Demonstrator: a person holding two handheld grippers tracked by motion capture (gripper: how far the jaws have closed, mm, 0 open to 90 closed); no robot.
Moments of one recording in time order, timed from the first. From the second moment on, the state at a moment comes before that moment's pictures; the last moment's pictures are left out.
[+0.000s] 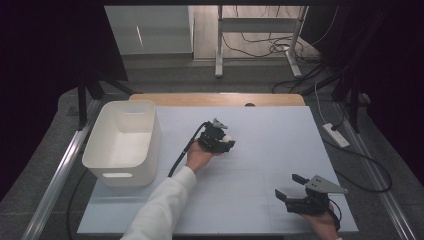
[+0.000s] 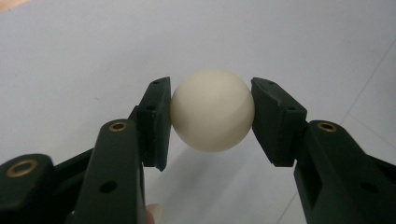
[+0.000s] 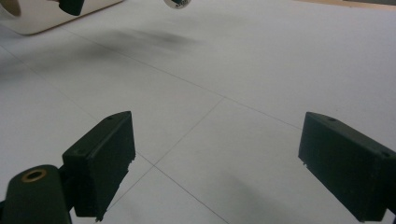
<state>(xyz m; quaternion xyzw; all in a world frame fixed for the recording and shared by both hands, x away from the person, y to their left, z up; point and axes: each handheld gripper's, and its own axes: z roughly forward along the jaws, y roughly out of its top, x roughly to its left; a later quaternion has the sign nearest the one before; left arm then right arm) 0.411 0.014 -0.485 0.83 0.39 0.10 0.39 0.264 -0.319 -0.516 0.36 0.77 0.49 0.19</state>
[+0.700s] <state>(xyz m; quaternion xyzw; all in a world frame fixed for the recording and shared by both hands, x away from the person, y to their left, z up) 0.391 0.029 -0.466 0.82 0.37 0.12 0.41 0.264 -0.317 -0.517 0.36 0.78 0.48 0.19</state>
